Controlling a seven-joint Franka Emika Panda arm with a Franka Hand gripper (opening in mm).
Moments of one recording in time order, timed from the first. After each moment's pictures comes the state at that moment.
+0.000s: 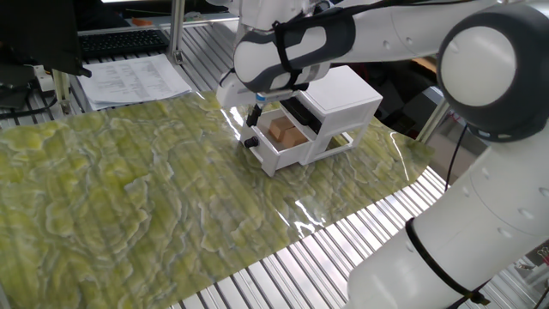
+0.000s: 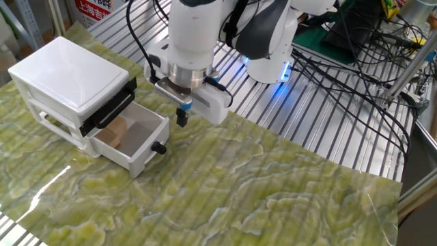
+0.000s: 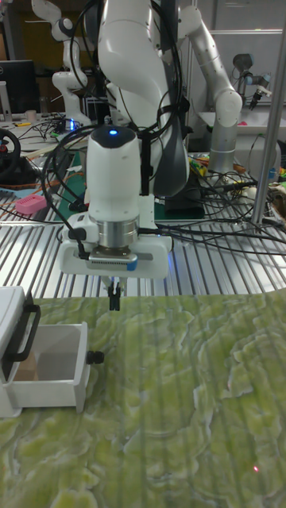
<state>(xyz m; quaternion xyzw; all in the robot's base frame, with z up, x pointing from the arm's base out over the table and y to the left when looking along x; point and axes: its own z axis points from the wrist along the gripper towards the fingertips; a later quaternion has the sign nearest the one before) 0.503 -0.039 0.232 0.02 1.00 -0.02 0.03</state>
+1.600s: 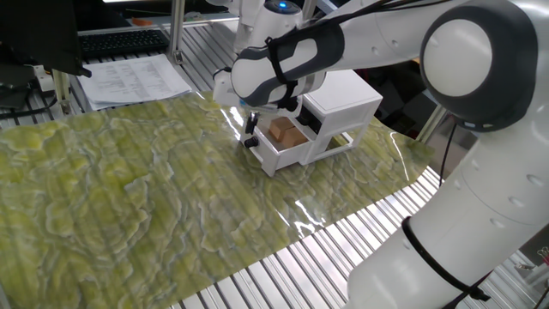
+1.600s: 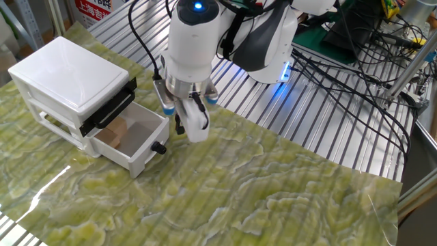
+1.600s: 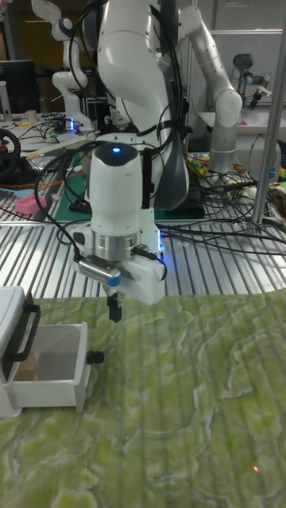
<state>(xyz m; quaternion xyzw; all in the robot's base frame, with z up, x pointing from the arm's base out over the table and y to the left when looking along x) 0.508 -0.039 0.205 0.31 0.95 -0.01 0.04</state>
